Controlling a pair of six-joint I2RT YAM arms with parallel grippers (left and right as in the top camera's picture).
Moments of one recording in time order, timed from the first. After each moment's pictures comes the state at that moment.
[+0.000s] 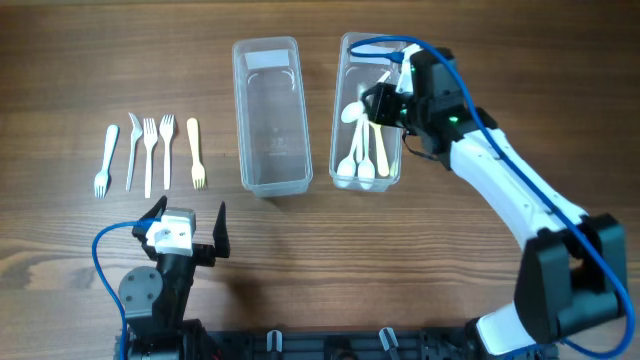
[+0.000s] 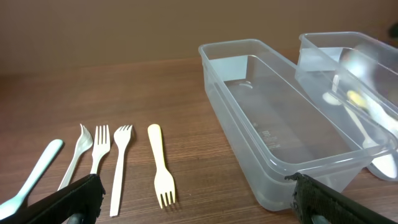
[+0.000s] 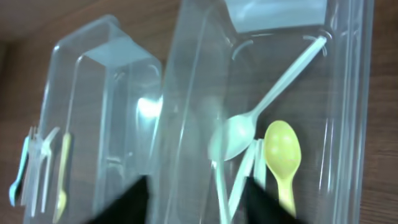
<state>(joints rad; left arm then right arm) 0.09 0.01 0.10 -0.31 0.19 0.08 0.30 1.71 1.17 -0.24 -0.24 0.47</state>
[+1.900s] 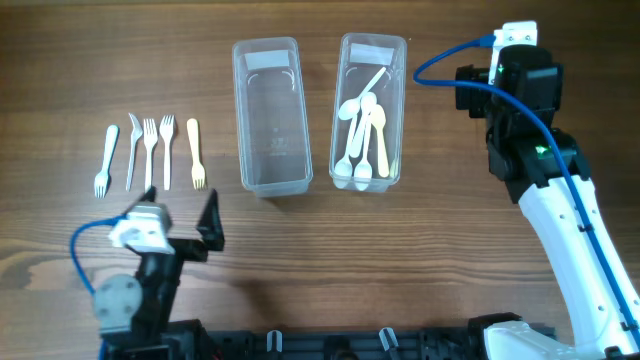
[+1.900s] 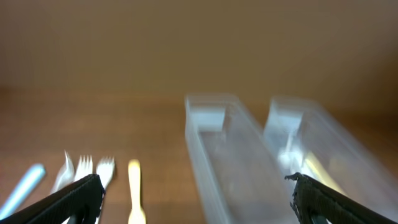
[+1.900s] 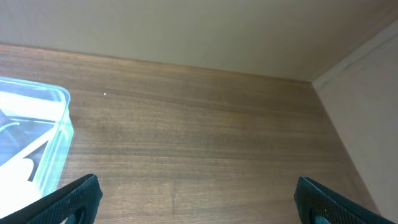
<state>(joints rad) 0.09 0.13 0.34 -0.32 0.22 -0.14 0.14 1.33 1.17 -0.40 0.41 -0.12</state>
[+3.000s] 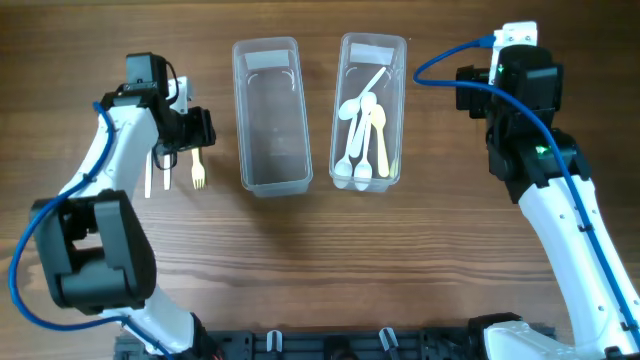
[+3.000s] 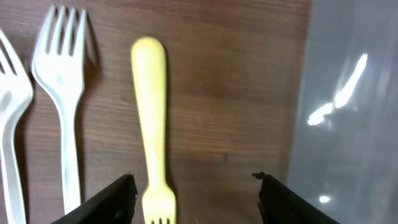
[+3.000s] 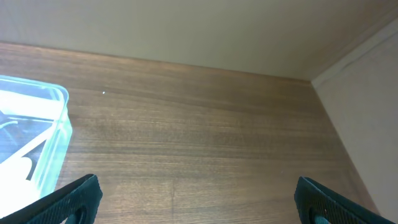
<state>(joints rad) 0.09 1.85 1.30 -0.75 0.14 -0.09 0.14 1.34 1.17 -0.40 0.41 -0.12</state>
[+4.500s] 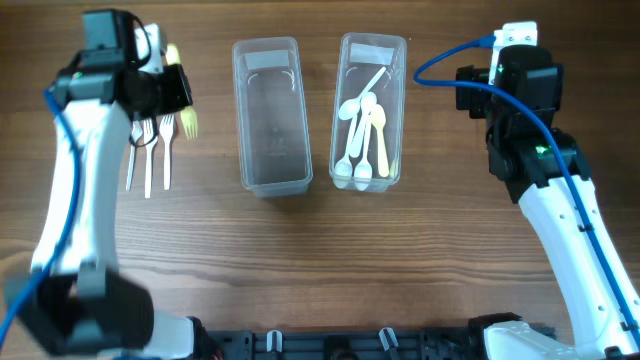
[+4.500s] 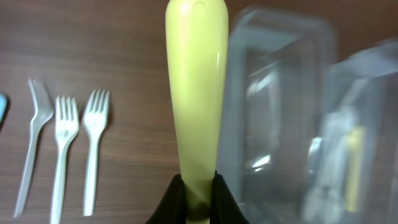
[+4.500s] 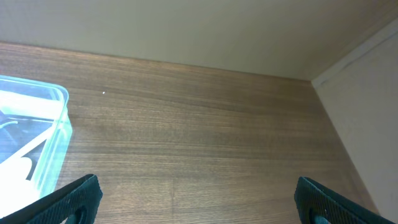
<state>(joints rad) 0.08 1.66 1.56 -0.95 0.21 -0.17 0.14 1.34 1.17 -0.40 0.41 -0.12</state>
